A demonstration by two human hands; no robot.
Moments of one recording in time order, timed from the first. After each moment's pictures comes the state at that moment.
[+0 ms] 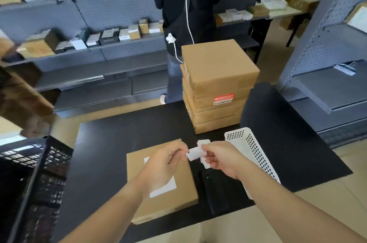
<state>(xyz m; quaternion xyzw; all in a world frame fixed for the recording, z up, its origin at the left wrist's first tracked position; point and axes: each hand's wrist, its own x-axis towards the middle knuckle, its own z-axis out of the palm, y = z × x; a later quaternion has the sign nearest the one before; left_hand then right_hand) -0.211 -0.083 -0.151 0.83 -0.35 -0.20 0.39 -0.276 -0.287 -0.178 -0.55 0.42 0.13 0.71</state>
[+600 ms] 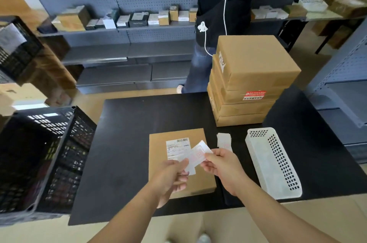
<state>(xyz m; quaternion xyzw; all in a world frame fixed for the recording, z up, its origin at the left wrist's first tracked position) -0.242 -0.011 -0.197 0.65 0.13 -0.42 0.62 -0.289 -0.193 -0.209 -0.59 0.37 0.08 0.71</state>
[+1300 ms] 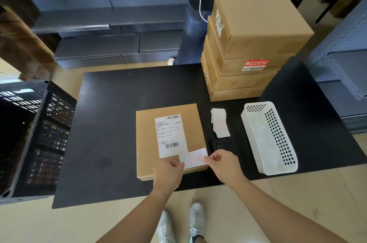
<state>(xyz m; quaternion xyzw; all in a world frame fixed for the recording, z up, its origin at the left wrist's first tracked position) -0.272 -0.036 -0.311 0.85 0.12 -0.29 0.41 -0.329 -0.215 -0.320 -0.82 0.35 0.14 0.42</state>
